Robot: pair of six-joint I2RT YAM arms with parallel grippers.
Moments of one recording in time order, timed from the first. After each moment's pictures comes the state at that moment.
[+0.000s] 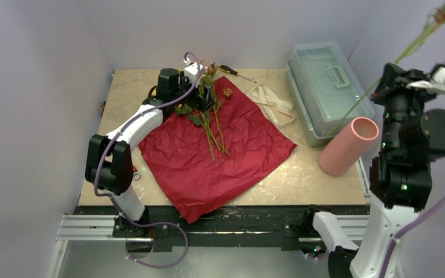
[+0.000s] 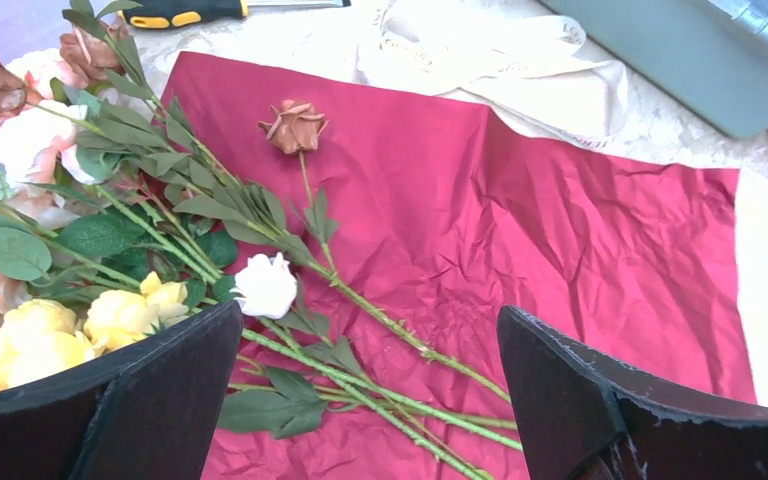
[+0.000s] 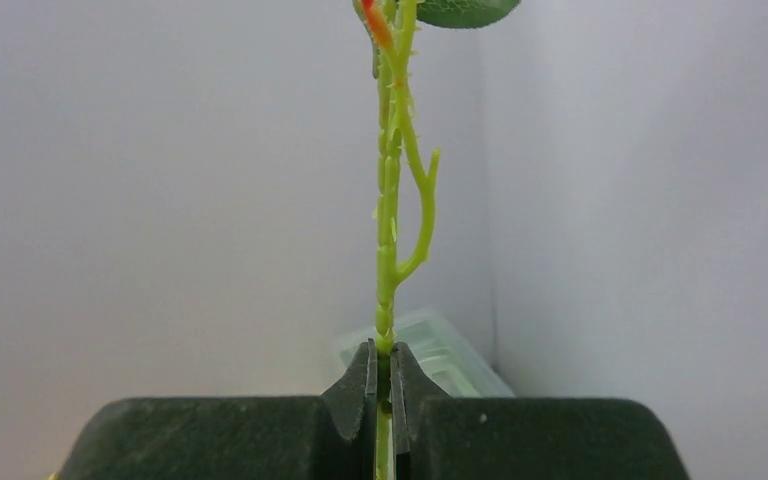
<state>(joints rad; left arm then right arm) -0.31 1.72 1.33 -0.04 0.45 0.05 -0.11 0.92 1.68 -0.49 0.10 0.12</state>
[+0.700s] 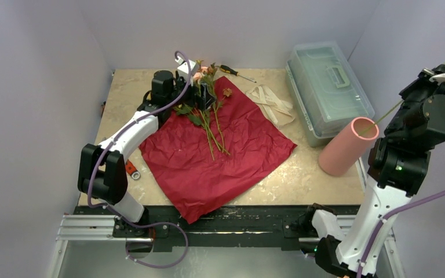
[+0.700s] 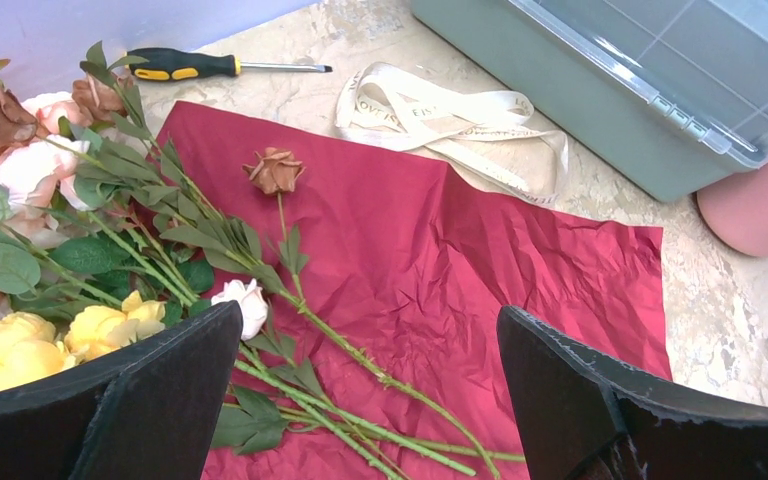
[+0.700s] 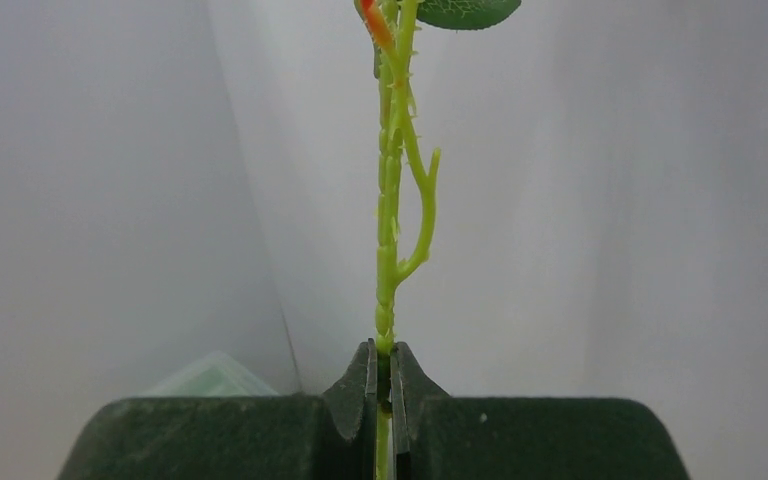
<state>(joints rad) -0.31 1.60 1.23 0.08 0.46 -0.09 -0.38 0.93 1.67 -0.44 0.33 0.02</state>
